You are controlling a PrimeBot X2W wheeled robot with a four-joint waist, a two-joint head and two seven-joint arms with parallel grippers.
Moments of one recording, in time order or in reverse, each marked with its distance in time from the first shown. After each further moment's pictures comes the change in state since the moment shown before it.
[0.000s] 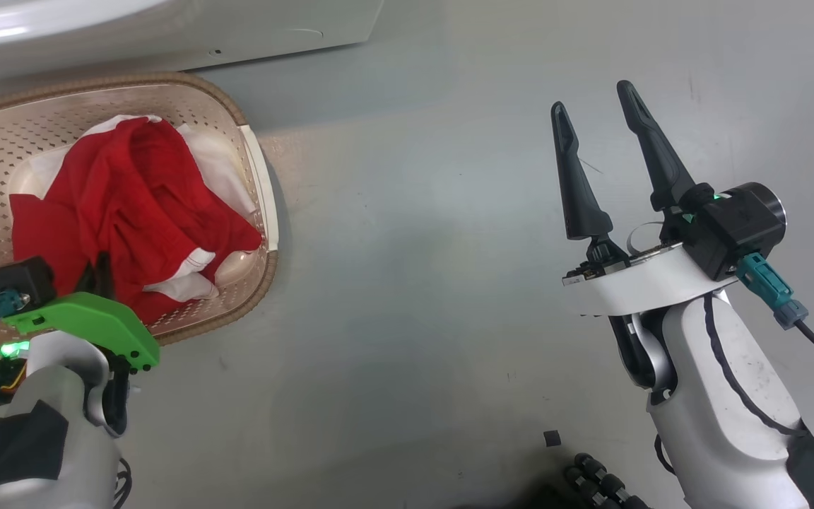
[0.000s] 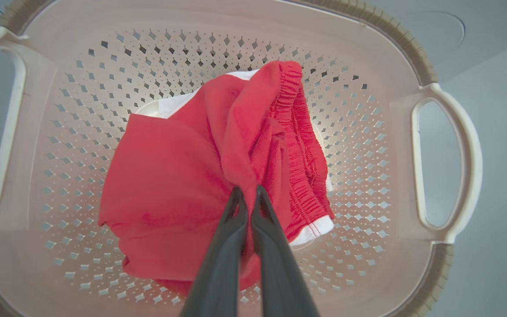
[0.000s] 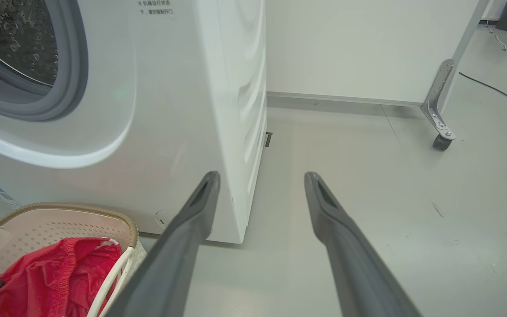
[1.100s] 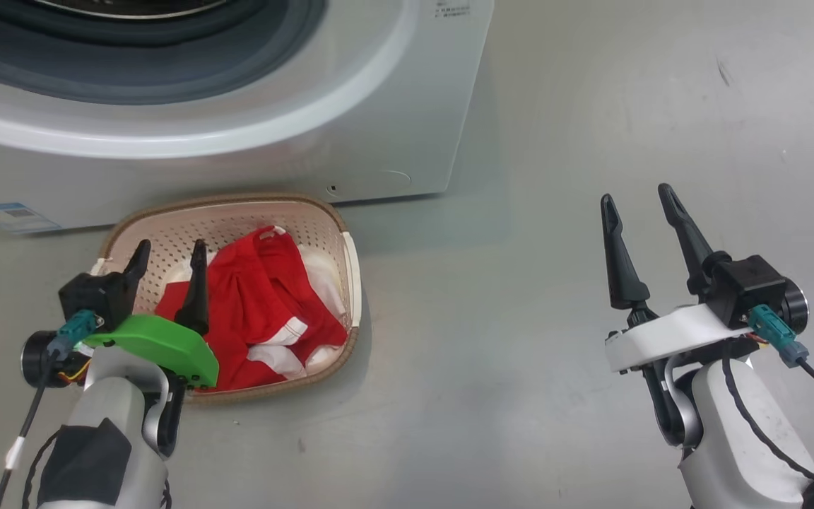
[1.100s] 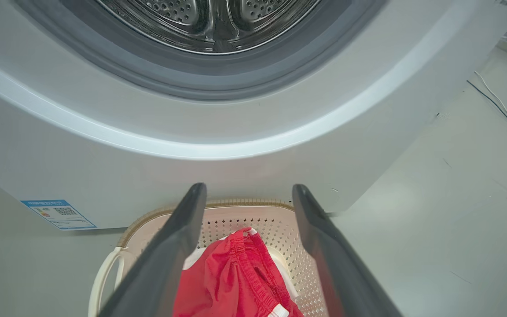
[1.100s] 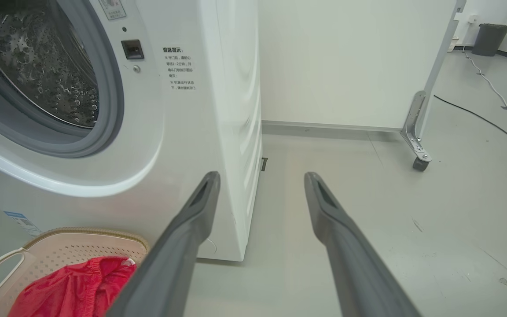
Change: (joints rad) left arm 0.067 -0.057 -0.095 -0.101 0.100 -0.066 -0.153; right arm 0.129 -0.014 -0.114 0.150 -0.017 0.011 0.000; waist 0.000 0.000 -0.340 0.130
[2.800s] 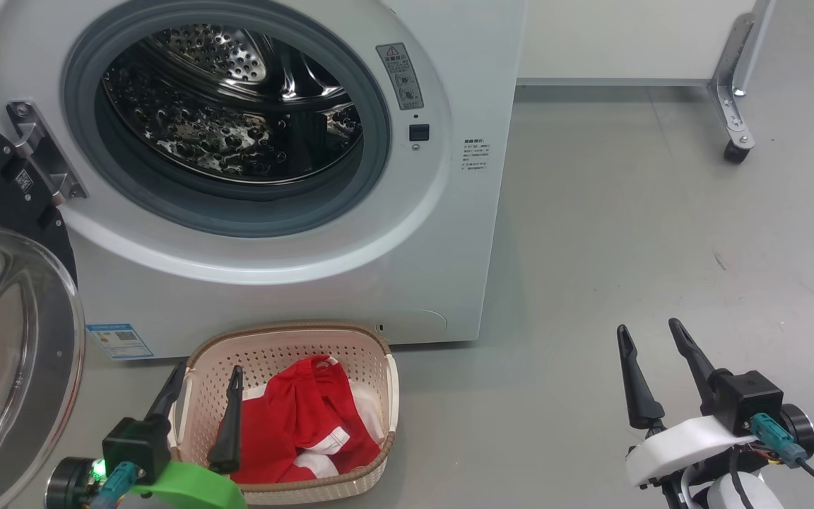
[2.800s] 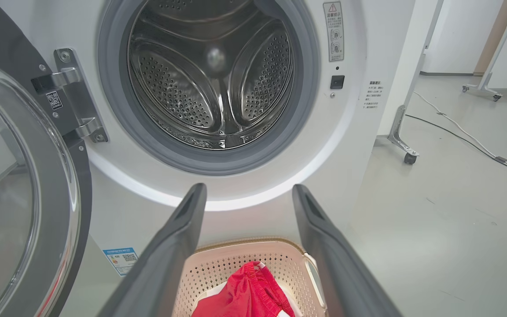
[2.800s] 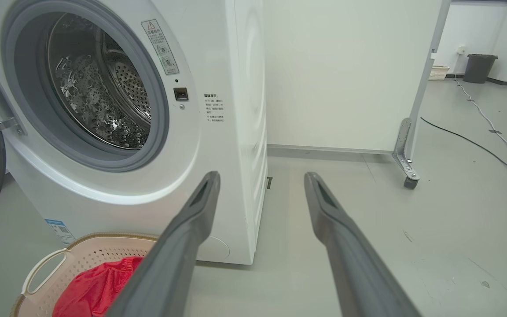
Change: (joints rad) left arm 0.472 0.015 -0.040 -0.481 0.085 0.073 0.048; right arm 0.263 0.003 -0.057 0.030 -0.011 0.029 0.000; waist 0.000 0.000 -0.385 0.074
